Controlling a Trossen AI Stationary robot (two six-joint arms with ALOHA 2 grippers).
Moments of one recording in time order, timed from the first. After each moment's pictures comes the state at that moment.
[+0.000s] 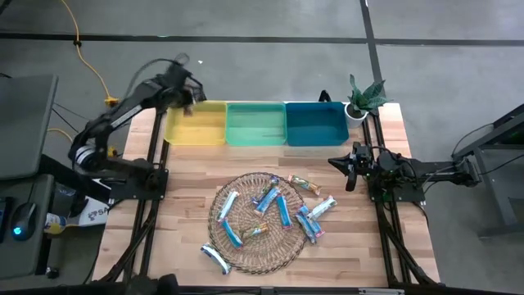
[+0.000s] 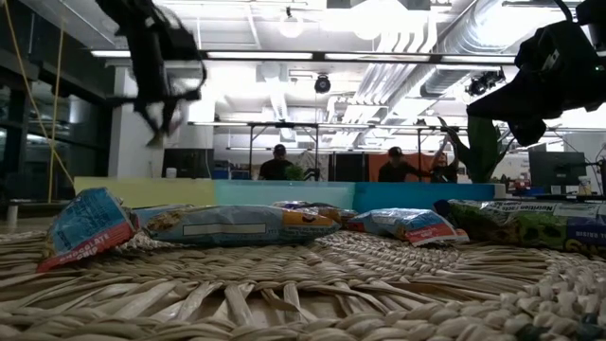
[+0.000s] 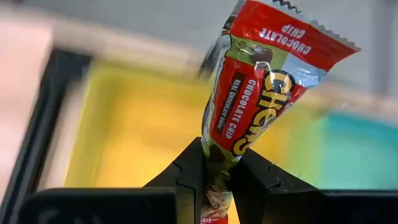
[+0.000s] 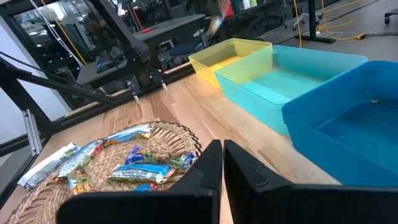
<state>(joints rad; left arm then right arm) 1.00 1.31 1.11 -0.90 -0.23 -0.76 0.02 0.11 0.07 -0.10 0.28 0.38</state>
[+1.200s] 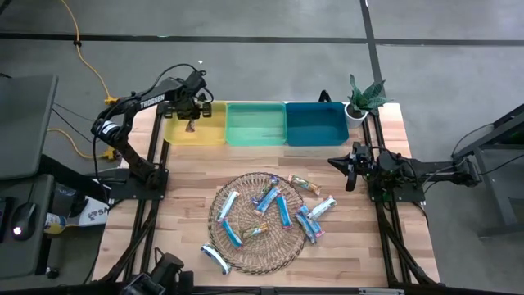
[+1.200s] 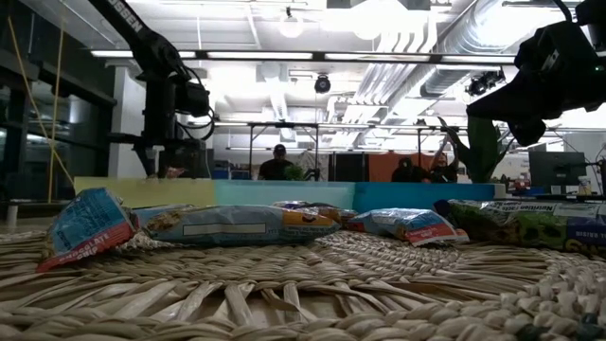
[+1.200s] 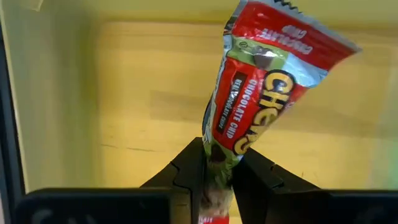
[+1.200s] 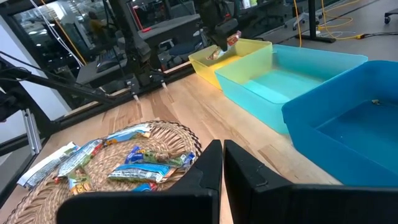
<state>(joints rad) 1.02 1.60 1.12 -0.91 -0.15 -0.60 0.02 0.12 0.07 -0.09 0.28 0.38</state>
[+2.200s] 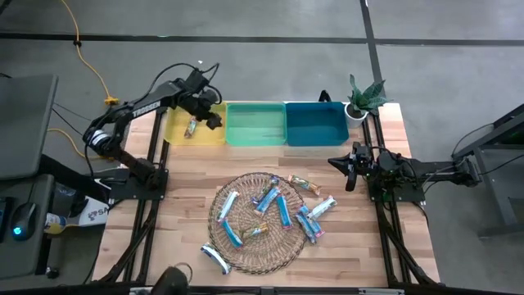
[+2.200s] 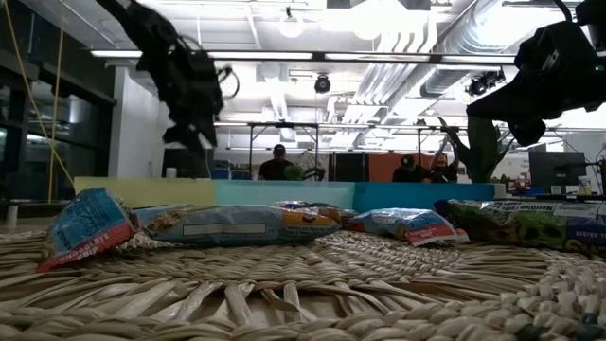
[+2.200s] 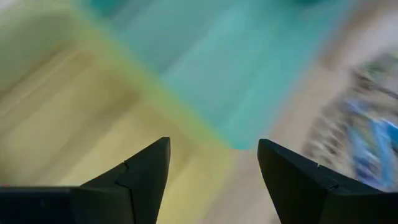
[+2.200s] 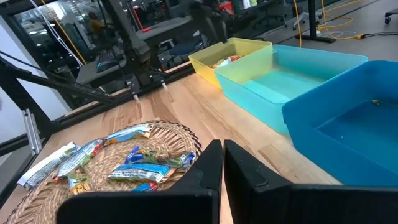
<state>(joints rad) 0.90 1.45 1.10 -0.77 0.44 0.07 0.02 0.12 0.07 -0.09 0.28 0.38</state>
